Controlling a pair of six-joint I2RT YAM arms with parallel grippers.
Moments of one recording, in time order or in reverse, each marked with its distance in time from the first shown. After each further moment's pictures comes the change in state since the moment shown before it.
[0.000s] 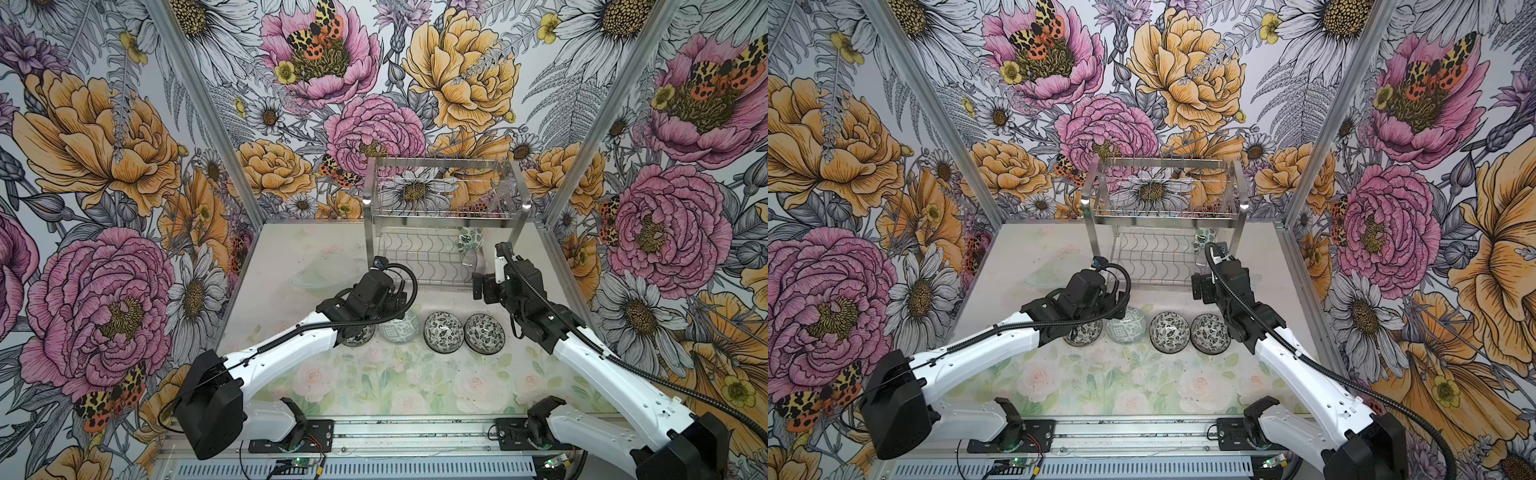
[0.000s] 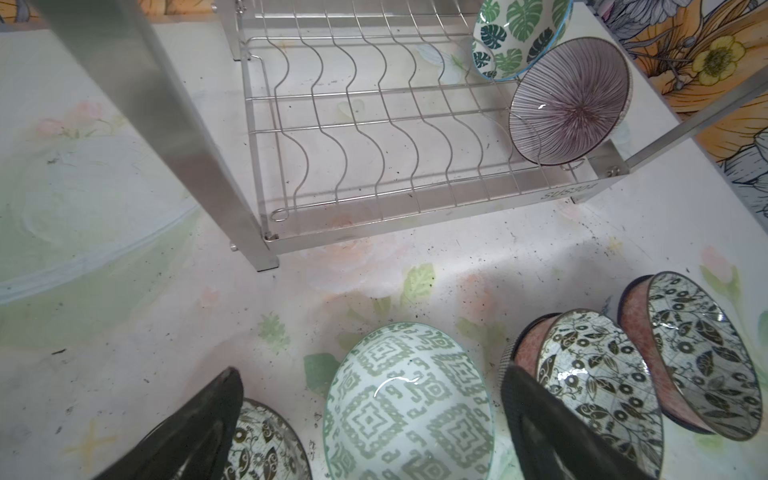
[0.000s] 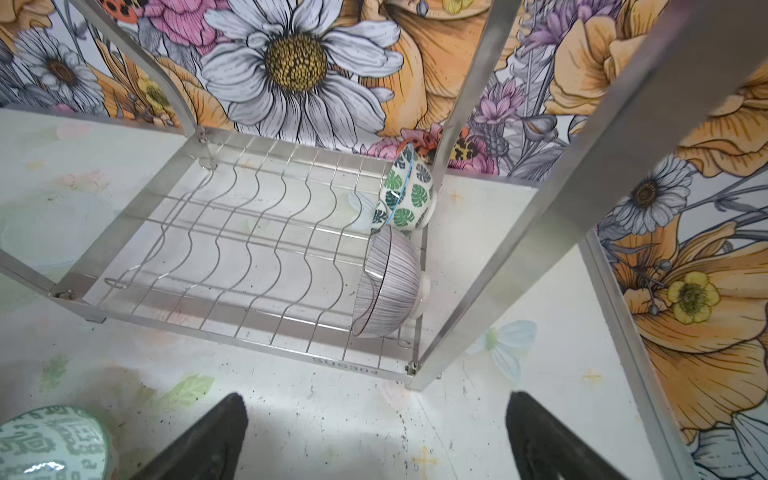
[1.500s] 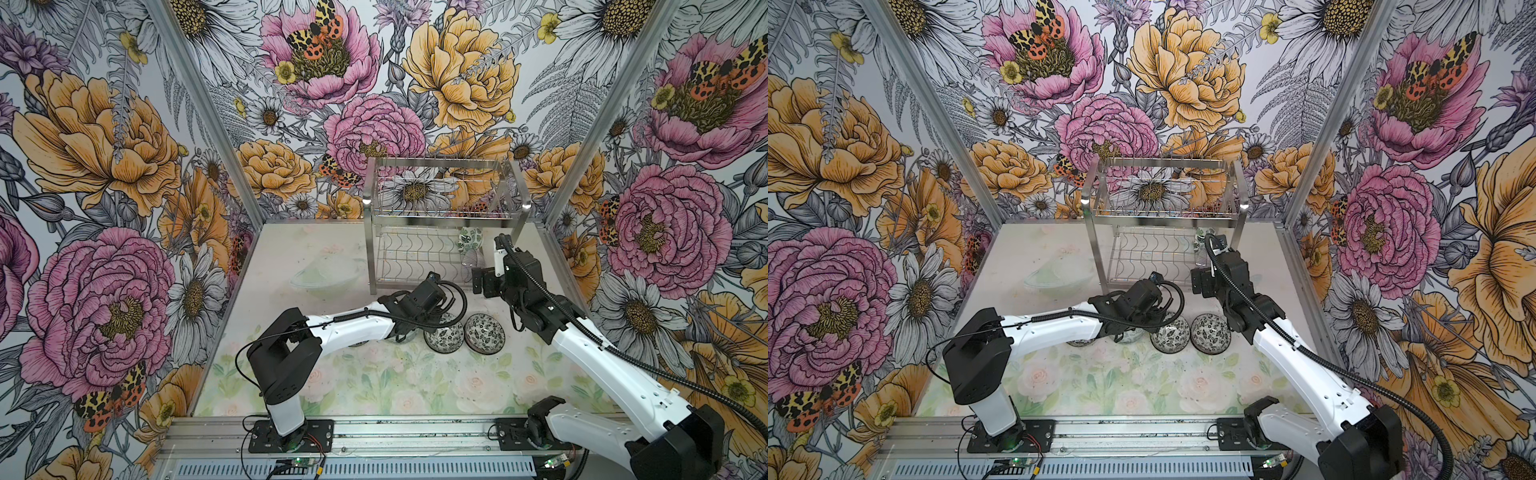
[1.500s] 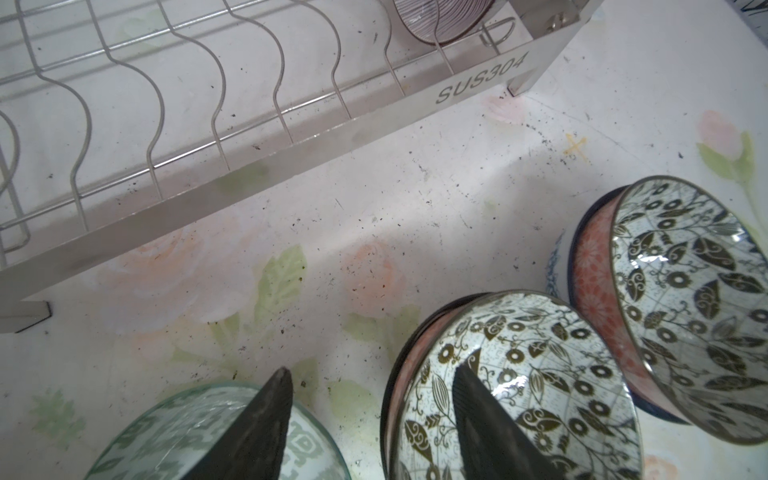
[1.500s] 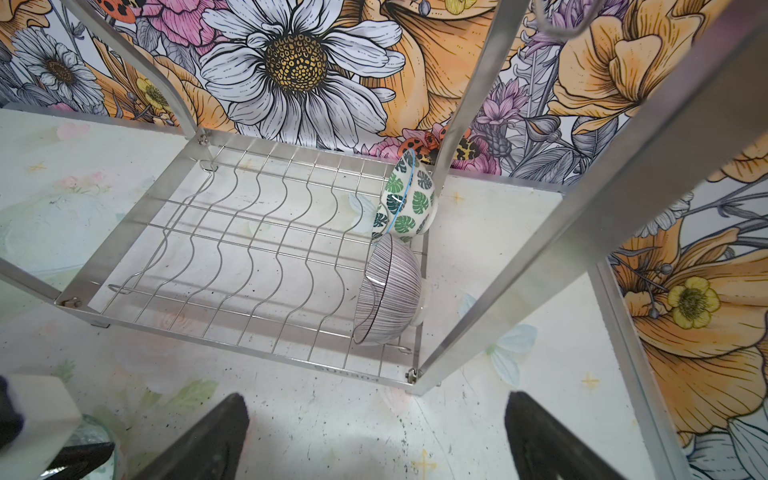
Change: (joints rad) left arm -0.169 0.389 0.227 -0.003 0.045 0.037; right arm -0.022 0.029 0.066 -0.040 -0.013 -0.002
